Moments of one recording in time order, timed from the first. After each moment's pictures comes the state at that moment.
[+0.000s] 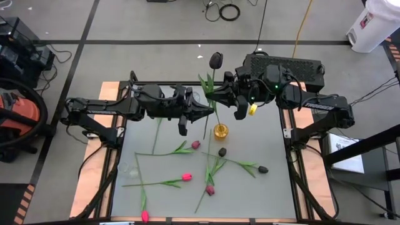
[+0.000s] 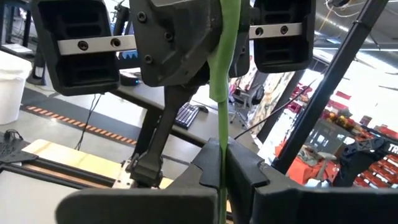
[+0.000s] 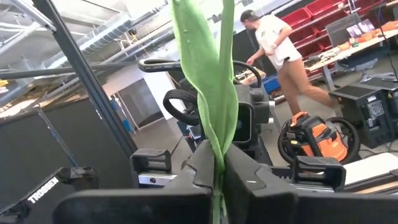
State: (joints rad) left arm -0.01 1.43 1.40 0.14 0.07 -0.39; right arm -0.10 1.37 1.52 0.02 -0.22 0.52
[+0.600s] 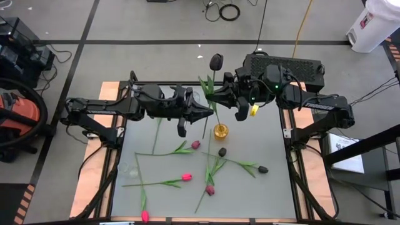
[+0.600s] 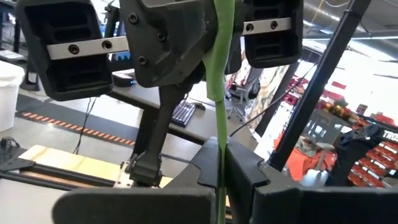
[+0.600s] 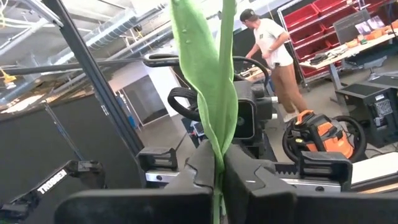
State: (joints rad) left arm -0.01 1.43 1.40 0.14 0.11 -0.33; right arm -0.10 1.37 1.52 0.01 -0.24 0.52
